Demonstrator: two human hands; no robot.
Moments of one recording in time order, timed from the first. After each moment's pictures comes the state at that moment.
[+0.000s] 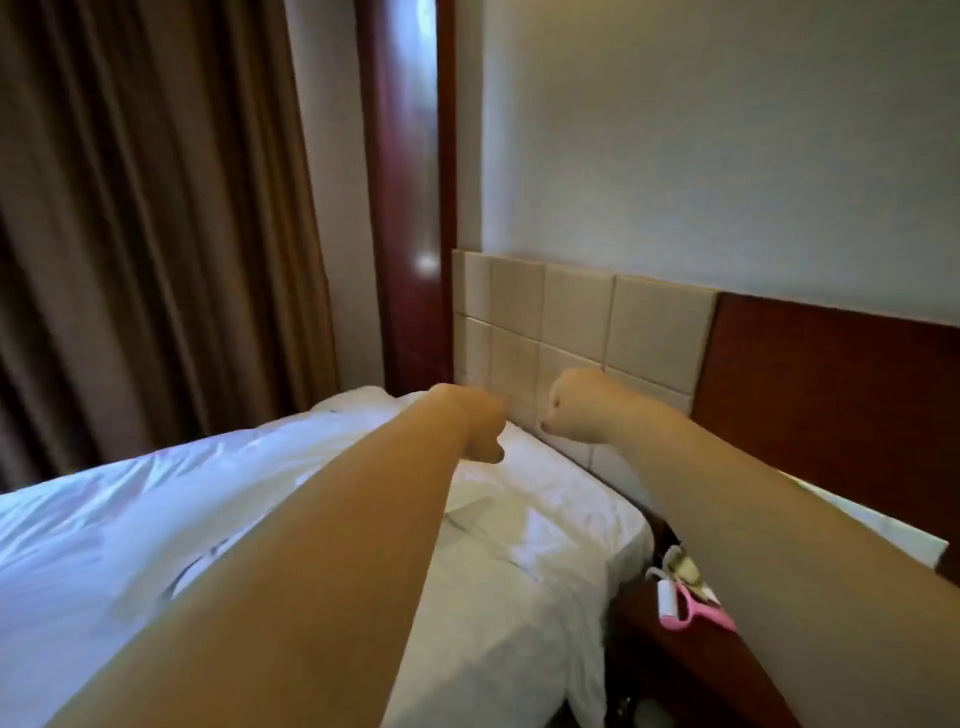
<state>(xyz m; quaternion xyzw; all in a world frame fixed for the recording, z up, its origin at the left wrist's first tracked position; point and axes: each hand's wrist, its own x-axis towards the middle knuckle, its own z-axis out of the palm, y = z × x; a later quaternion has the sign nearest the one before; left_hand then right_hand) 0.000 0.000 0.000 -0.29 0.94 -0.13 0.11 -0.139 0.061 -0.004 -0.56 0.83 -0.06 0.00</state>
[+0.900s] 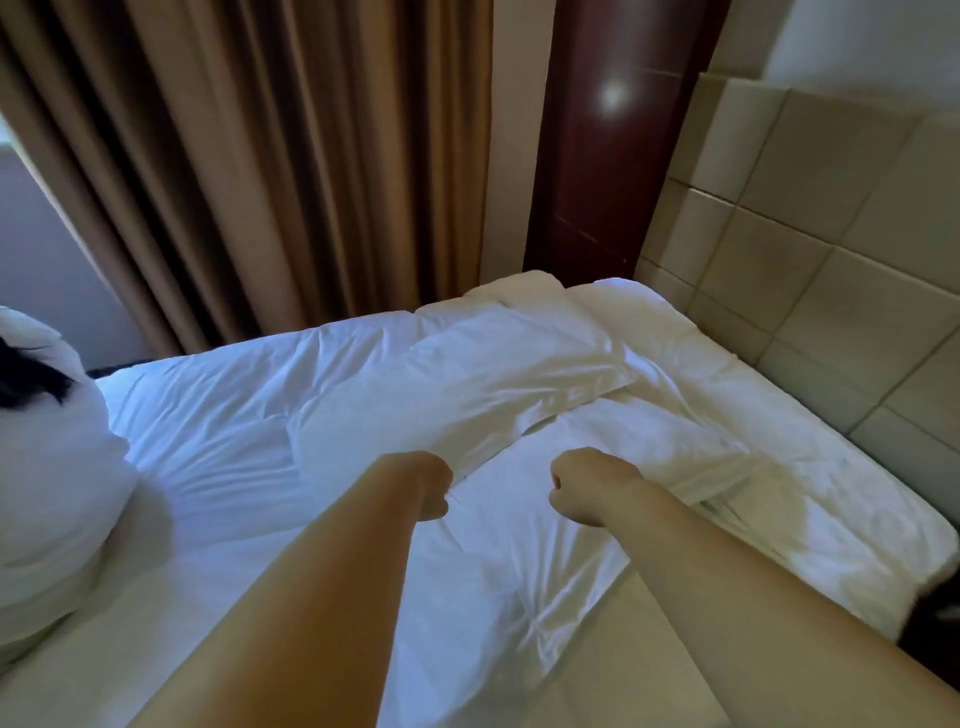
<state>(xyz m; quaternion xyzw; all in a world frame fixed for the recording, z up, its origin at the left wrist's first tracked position) 0.327 -0.461 -0.242 -0.44 0.84 0.07 0.30 0.140 -0.377 -0.225 -0.61 0.76 0.12 0.19</state>
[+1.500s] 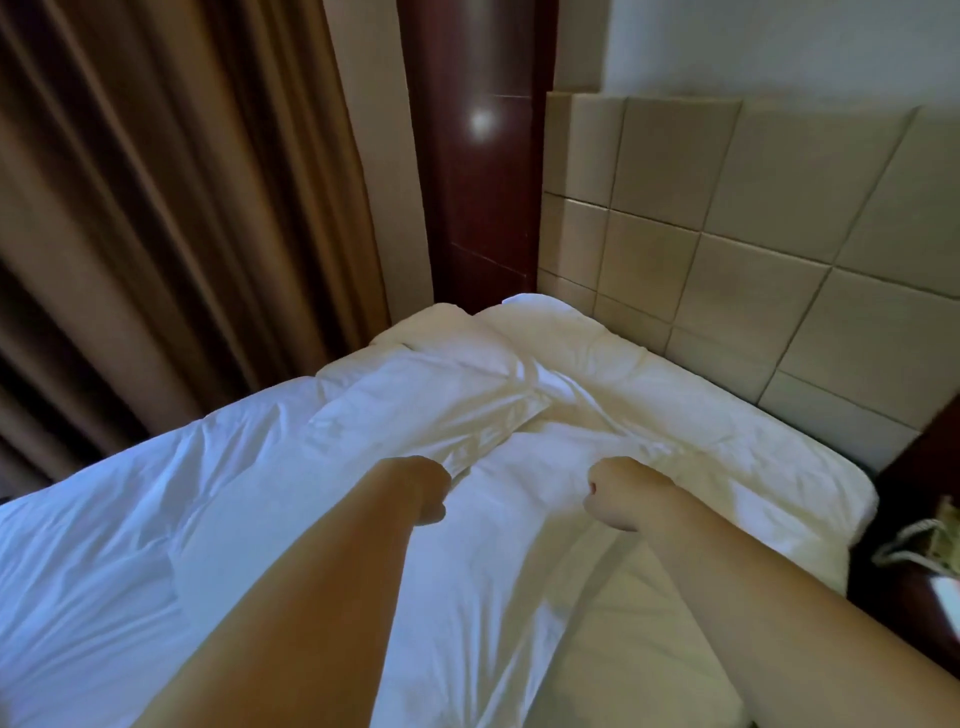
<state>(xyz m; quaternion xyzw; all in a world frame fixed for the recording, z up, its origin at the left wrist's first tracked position) 0.165 -0.516 -0.219 -0.33 0.89 0.00 0.31 -0.034 -0.377 -0.244 -0.47 0.85 0.04 0.22</state>
